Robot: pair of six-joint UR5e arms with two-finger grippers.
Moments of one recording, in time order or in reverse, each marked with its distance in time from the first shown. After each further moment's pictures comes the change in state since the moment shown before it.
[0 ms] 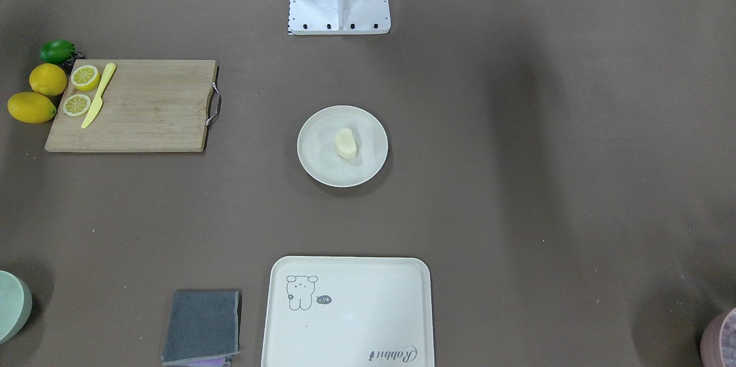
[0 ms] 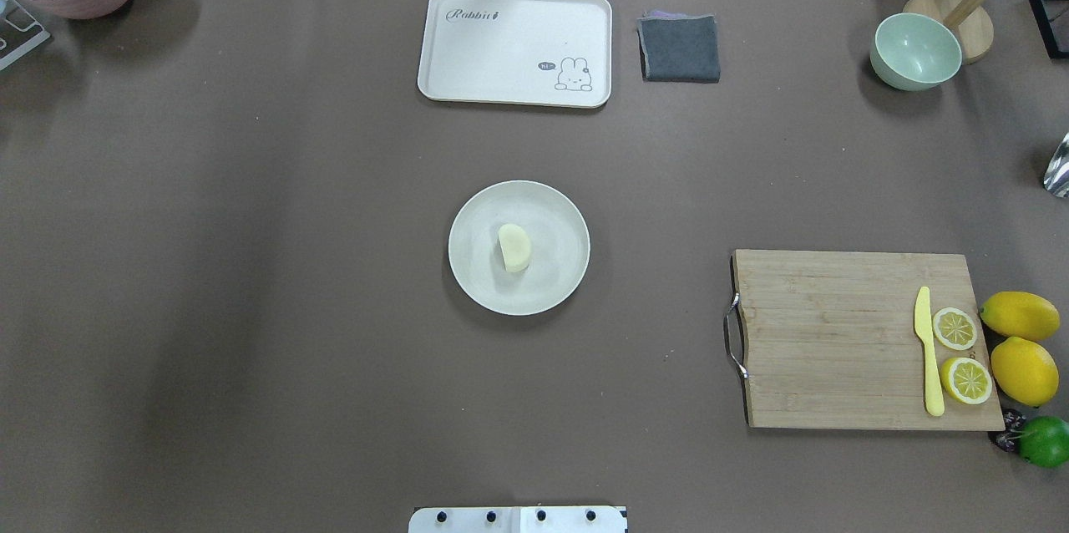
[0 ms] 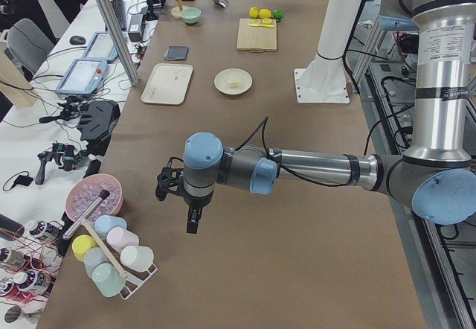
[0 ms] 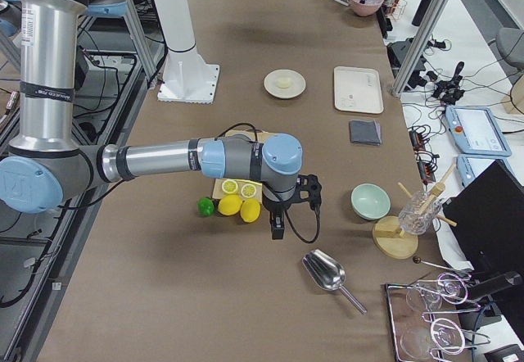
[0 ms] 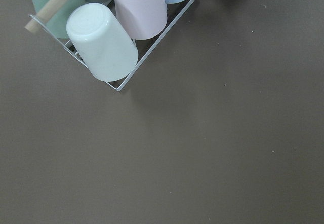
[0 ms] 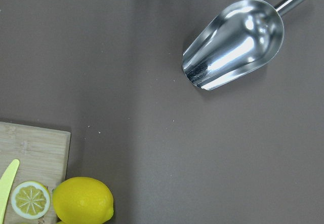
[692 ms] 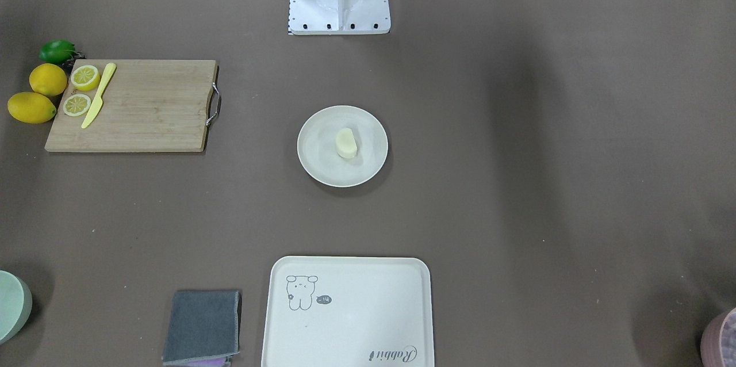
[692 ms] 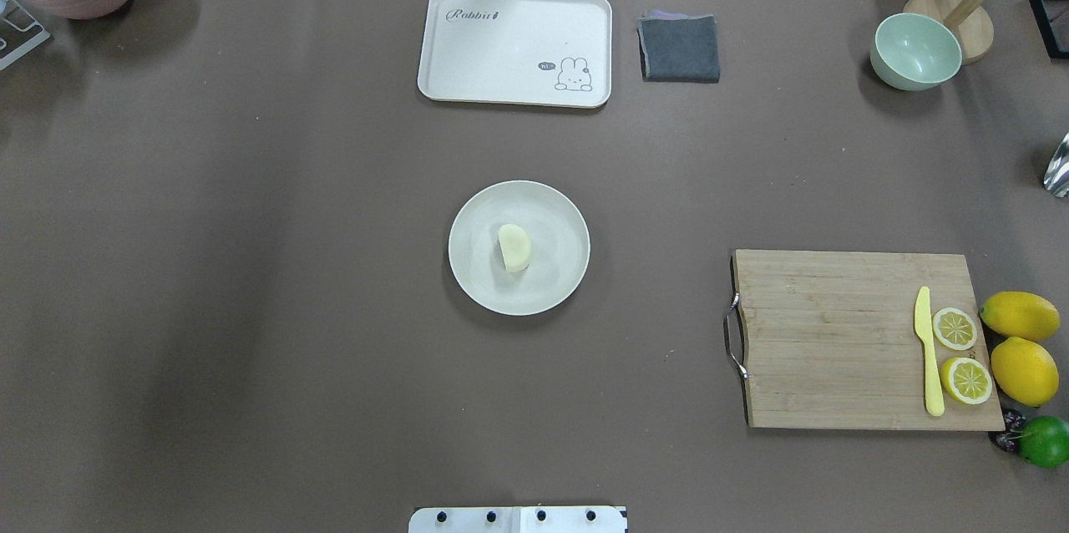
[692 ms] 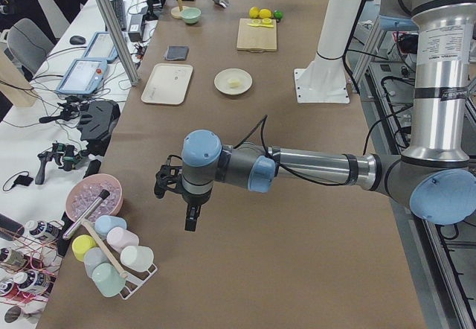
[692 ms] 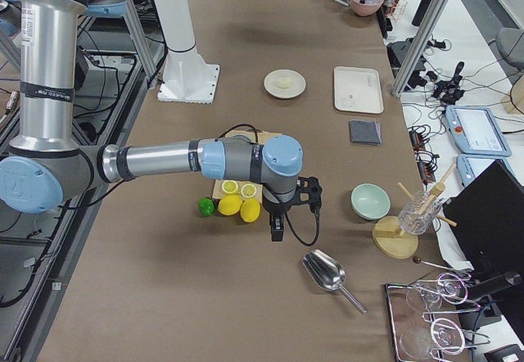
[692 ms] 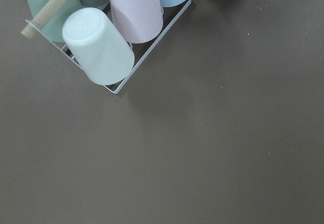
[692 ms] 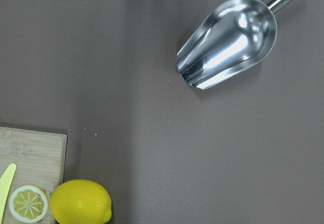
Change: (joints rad) left arm 0.004 -0.009 -0.002 0.003 0.000 -0.004; right arm 0.003 0.006 -0.004 -0.001 -0.003 0.017
